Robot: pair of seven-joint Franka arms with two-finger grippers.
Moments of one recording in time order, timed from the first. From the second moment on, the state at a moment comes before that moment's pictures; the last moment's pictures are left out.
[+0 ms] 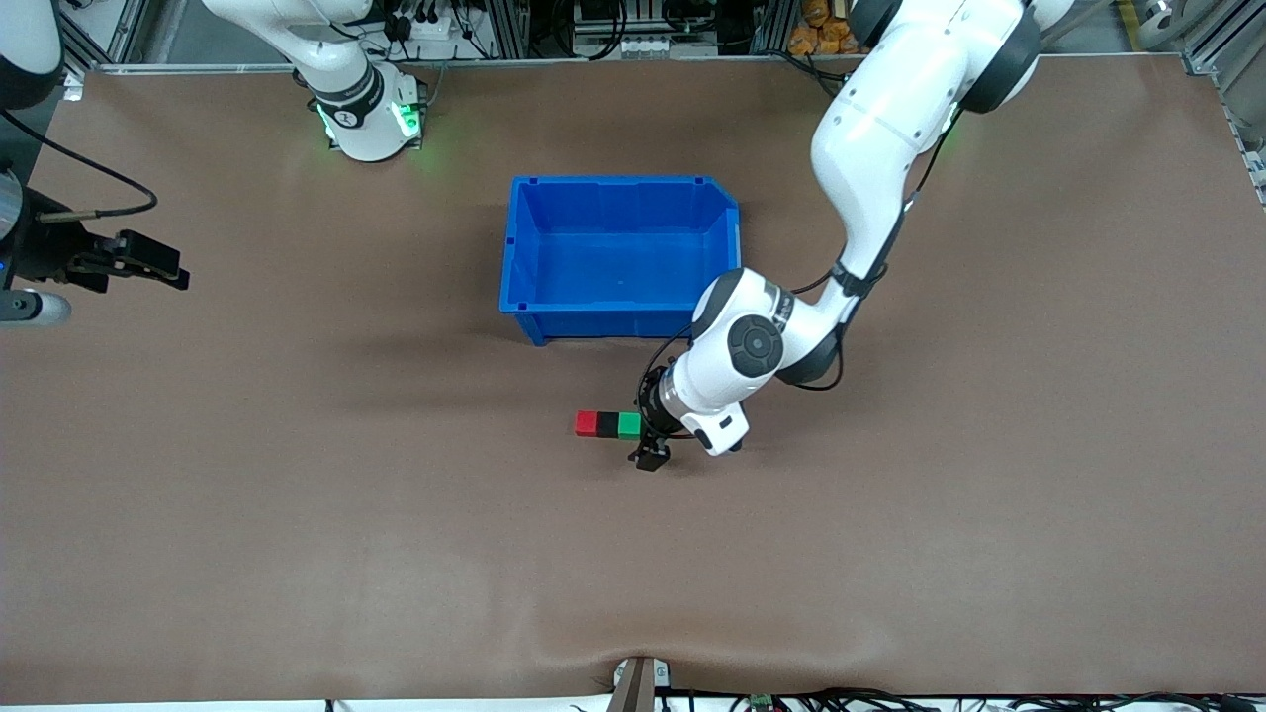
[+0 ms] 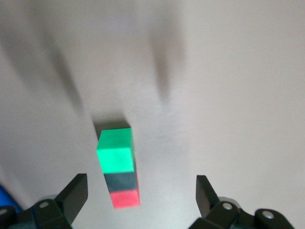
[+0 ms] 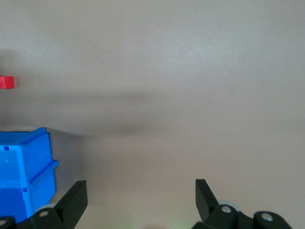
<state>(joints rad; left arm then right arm) -0.52 0.84 -0.15 -1.31 -0.21 2.39 -1.87 -0.02 0.03 -0.02 -1.58 0.03 1.50 -0.04</state>
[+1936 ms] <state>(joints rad) 0.01 0.24 -0.14 -1.34 -0.01 1.54 -0.86 -0.03 -0.02 -0.01 -1.54 0.03 1.45 0.11</state>
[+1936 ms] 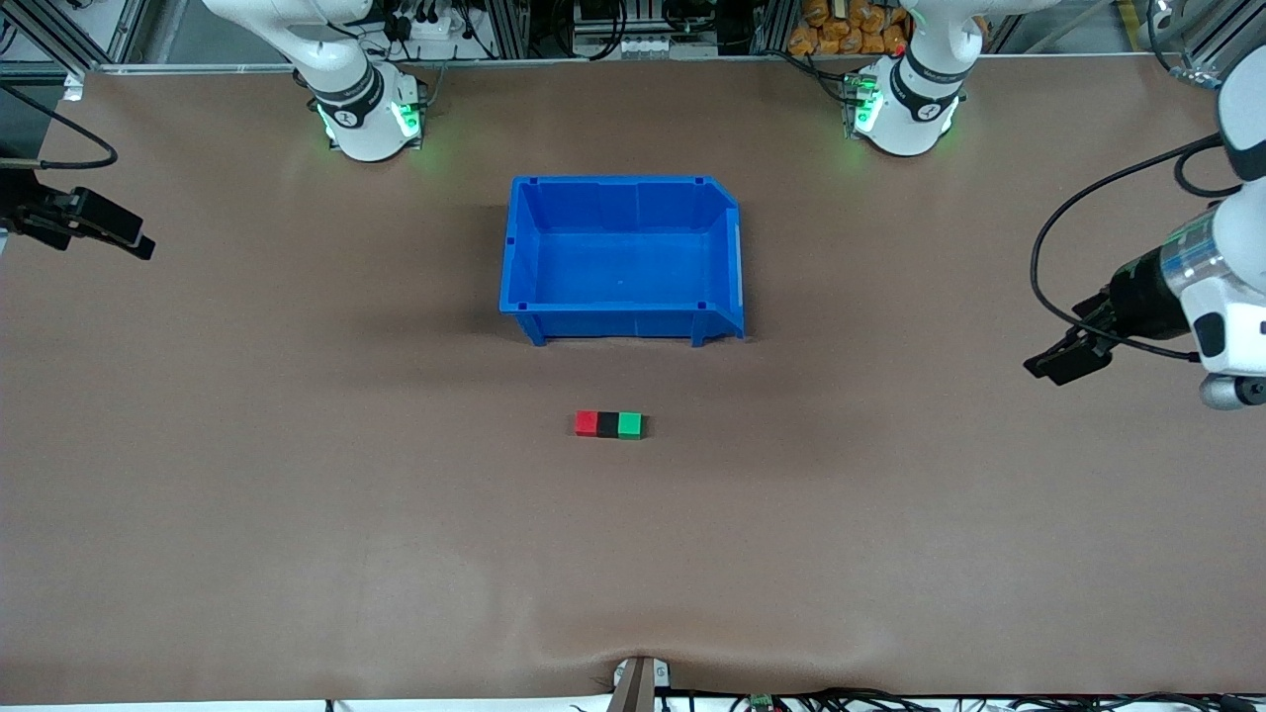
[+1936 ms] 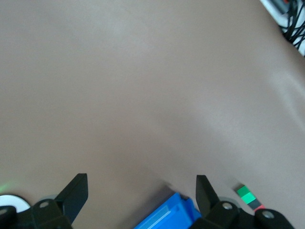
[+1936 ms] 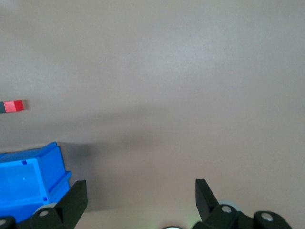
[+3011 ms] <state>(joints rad) 0.00 -0.14 -0.11 -1.75 0.02 1.52 -0.26 -0.03 -0.02 -0.01 -1.53 0.03 1.39 0.11</state>
